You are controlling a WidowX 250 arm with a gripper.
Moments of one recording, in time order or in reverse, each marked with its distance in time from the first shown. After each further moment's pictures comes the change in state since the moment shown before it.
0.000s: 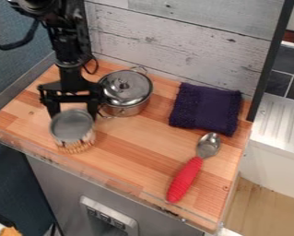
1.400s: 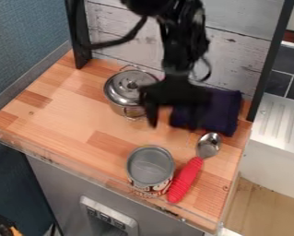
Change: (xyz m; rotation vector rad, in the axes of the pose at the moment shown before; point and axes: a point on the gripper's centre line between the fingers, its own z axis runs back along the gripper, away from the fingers) arm -0.063 -0.147 0.060 -0.145 -0.205 -0.346
